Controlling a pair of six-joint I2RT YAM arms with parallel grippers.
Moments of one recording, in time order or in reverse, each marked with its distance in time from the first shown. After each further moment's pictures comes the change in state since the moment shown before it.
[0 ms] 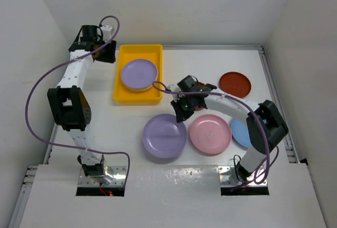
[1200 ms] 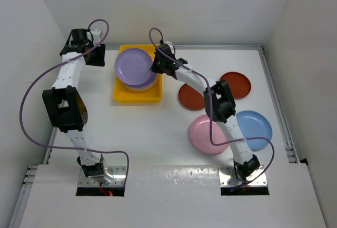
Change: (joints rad) left arm 0.098 -0.013 -0.053 -0.004 -0.058 0.006; right arm -0.075 0.764 1.041 0.253 0.375 0.666
